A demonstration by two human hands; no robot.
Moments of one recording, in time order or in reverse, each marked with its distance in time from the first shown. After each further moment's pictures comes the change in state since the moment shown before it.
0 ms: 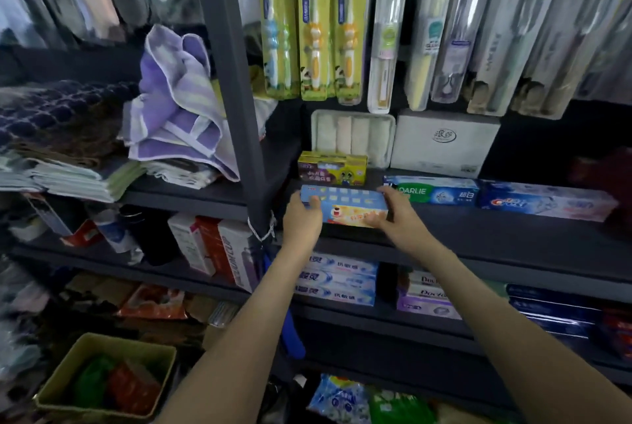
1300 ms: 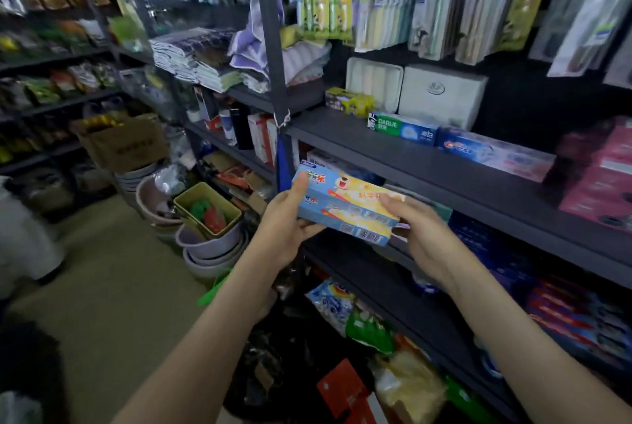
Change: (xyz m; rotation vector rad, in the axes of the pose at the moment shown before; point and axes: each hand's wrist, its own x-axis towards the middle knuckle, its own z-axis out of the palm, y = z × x) left_hand -0.381 0.043 0.149 -0.770 0.275 -0.179; right_hand -0.262 0.073 -0.214 0.809 -0.579 0.191
